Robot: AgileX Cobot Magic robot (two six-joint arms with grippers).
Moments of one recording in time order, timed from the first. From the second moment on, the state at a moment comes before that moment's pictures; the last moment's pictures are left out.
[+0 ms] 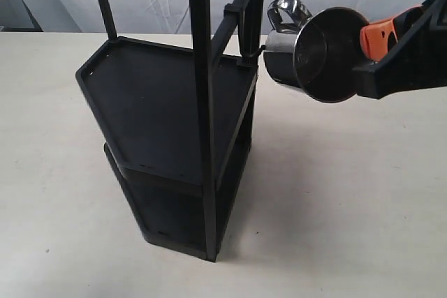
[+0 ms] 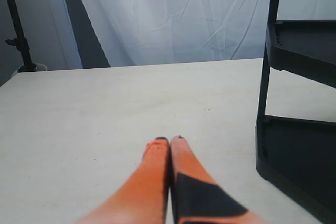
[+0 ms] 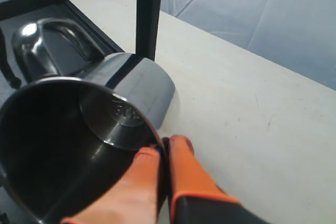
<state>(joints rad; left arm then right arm) -0.02 0.00 0.00 0.04 0.23 0.00 0.56 0.93 -0.82 -0.06 0.51 -0.02</state>
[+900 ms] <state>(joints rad) -0.02 0.00 0.00 0.04 0.23 0.00 0.56 0.99 -1.07 -0.91 0.69 0.46</state>
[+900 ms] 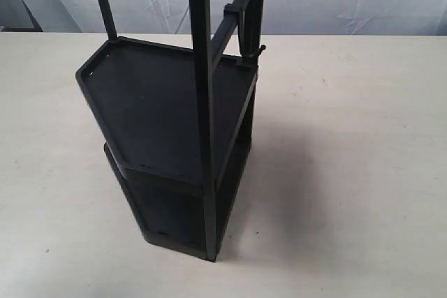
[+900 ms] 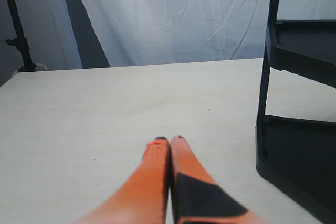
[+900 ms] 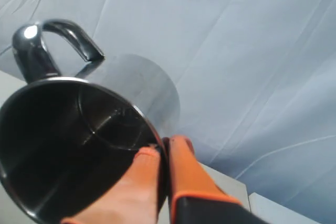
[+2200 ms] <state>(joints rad) -0.02 0.00 0.00 0.04 0.23 0.00 1.05 1.03 -0.92 -0.83 0.86 0.67</state>
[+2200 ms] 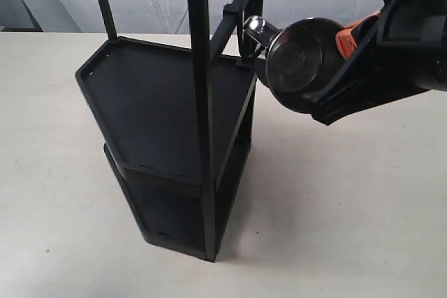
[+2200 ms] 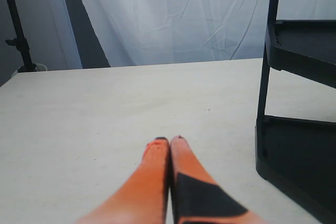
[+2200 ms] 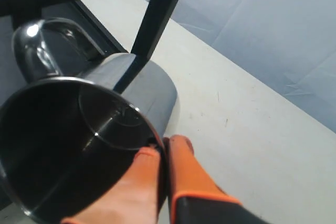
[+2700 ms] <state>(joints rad) -0.02 0.00 0.00 0.04 0.23 0.00 1.08 1.03 -0.92 -0.80 0.90 0.68</state>
